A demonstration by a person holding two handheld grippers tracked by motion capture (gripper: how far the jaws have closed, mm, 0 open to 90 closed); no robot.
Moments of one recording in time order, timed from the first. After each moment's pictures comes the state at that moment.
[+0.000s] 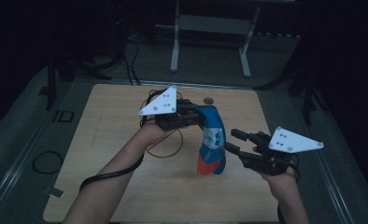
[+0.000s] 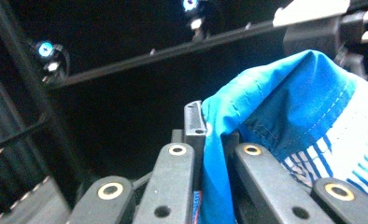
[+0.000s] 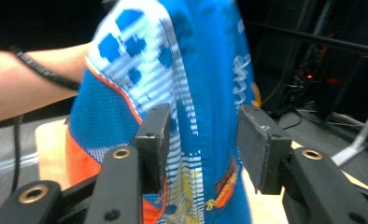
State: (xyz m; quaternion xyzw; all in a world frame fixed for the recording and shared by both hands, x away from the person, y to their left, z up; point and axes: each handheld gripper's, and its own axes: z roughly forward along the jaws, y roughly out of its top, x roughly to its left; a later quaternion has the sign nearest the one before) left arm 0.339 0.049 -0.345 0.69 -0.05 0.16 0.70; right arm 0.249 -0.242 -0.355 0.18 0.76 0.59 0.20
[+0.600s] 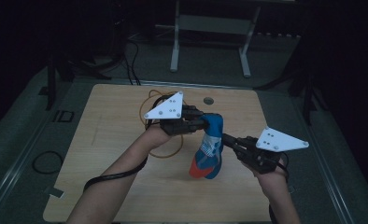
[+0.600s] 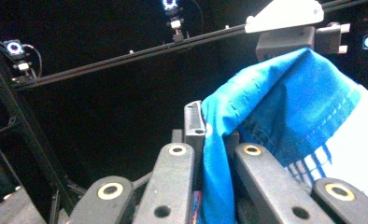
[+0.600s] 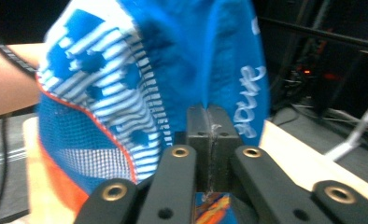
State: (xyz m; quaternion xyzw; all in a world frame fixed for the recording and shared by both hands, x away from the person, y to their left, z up) left arm 0.337 0.036 -0.354 0.70 -0.07 0.13 0.70; right arm 0.256 -0.226 -0.364 0.18 0.77 0.57 0.22
